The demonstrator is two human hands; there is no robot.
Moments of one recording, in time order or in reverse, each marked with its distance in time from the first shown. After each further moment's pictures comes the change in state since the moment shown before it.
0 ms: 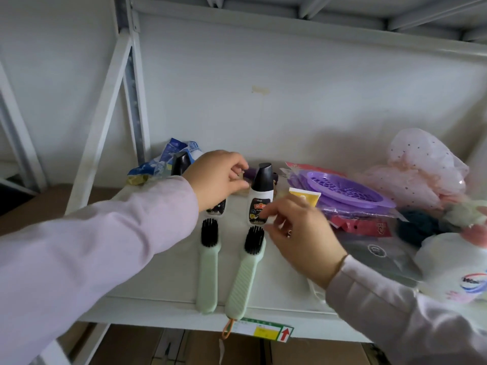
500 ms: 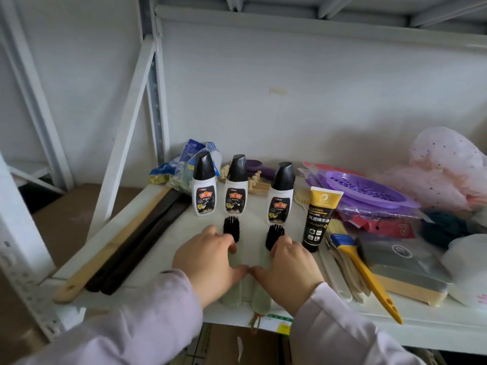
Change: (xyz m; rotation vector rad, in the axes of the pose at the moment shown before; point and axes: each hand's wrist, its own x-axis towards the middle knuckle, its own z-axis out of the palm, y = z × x) left_hand -0.115 -0.018 0.040 0.346 -0.125 -0.285; right_hand -0.025 -0.032 0.059 -0.216 -0.347 0.441
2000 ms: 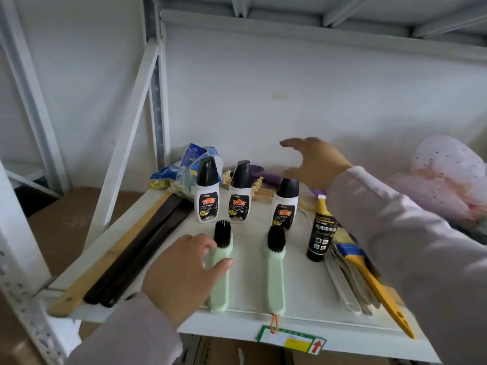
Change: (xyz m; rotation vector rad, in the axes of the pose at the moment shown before) left_hand -0.010 -0.034 -0.009 -0.315 0.139 -0.076; right_hand 0.114 -0.013 -0.124 -0.156 0.142 -0.186
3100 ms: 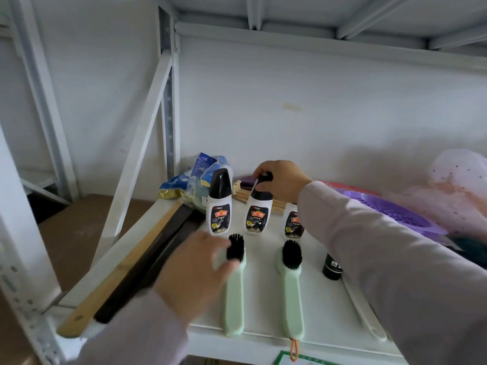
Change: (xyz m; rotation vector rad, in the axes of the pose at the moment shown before) left_hand 0.030 -0.014 -0.004 -0.038 0.053 0.122; right_hand 0.044 -0.045 0.050 0.234 -0.090 -0.123
